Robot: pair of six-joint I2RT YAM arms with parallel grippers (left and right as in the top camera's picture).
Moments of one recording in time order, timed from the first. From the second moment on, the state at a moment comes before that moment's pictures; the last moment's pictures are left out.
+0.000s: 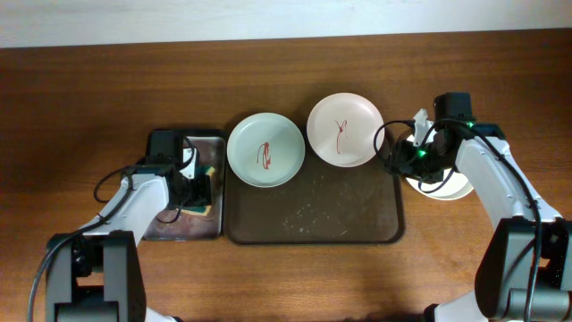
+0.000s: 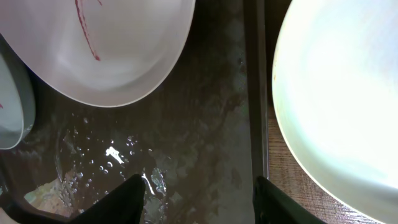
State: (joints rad) left arm -0.02 1.69 0.90 -0.55 0.08 -0.07; right arm -0.08 1.70 1.16 -0.84 -0.35 0.13
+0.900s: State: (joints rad) left arm -0.02 1.69 1.00 -0.65 0.10 -0.08; right arm -0.08 1.70 1.16 -0.84 -0.35 0.13
